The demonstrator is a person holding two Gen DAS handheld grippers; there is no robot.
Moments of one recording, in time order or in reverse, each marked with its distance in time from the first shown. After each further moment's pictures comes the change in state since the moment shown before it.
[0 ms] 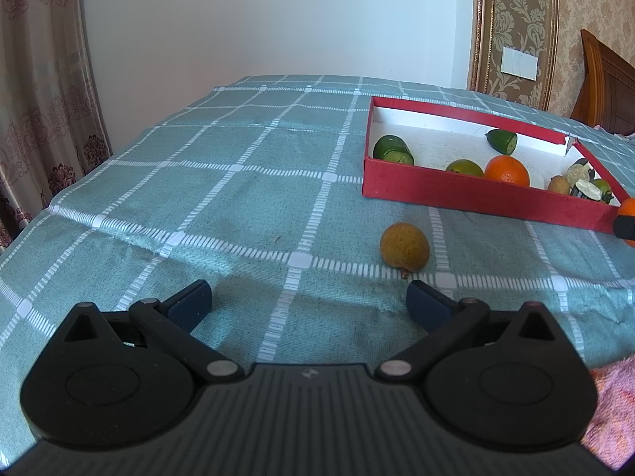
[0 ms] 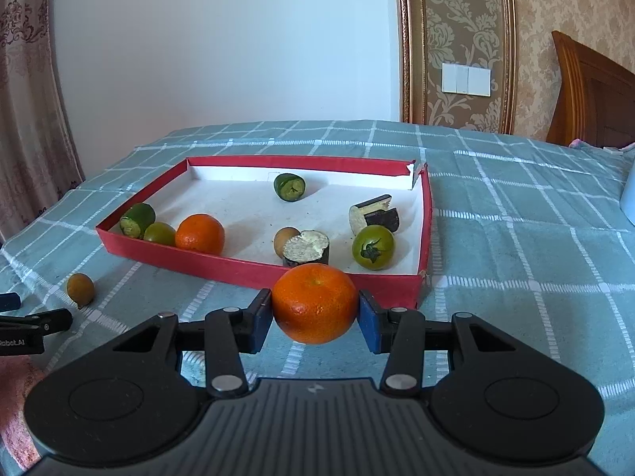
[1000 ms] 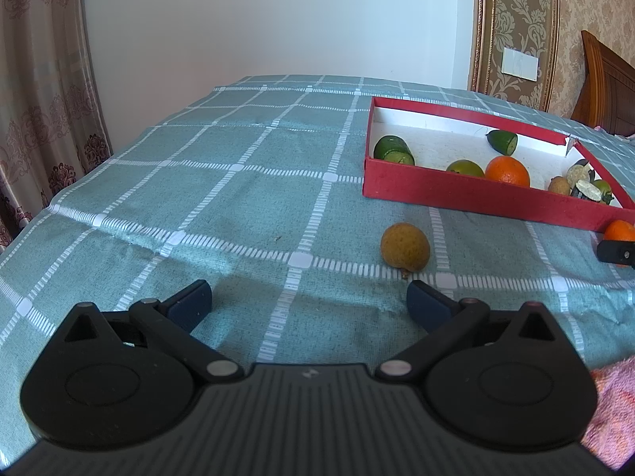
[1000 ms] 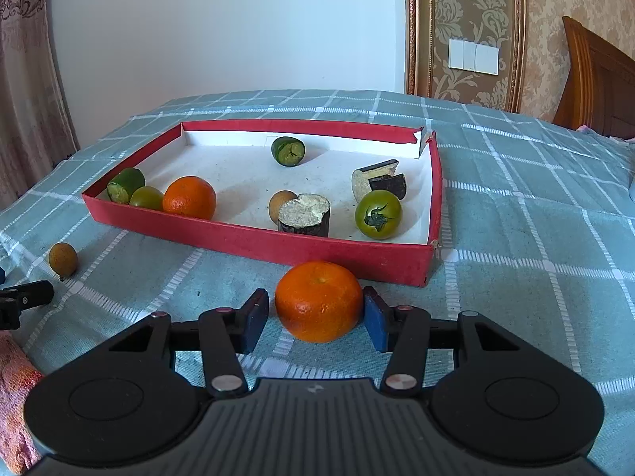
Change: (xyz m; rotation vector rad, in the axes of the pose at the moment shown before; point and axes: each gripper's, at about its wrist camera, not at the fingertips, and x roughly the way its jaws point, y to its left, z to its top) left arm 0.000 0.000 0.000 0.000 0.000 0.000; right arm 0.018 0.002 -0.009 -0.027 0.076 -0.007
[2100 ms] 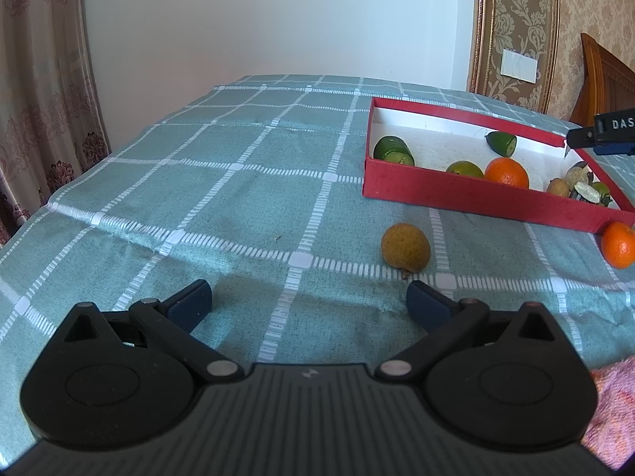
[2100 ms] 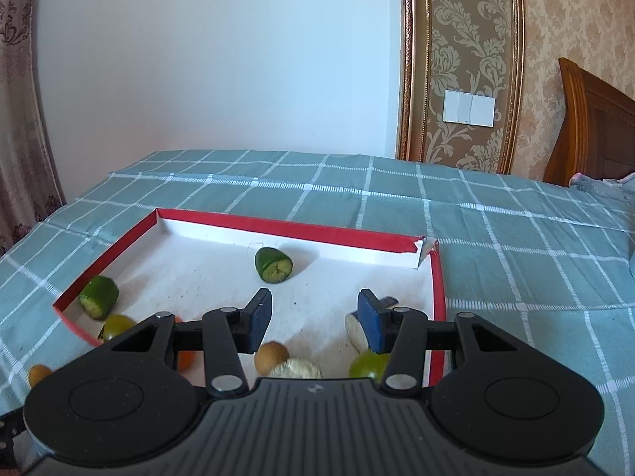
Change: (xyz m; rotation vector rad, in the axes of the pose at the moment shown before) left arm 0.000 0.002 0.000 -0.006 0.001 -0.005; right arm 0.029 0.002 0.086 -0.005 -0.107 -0.048
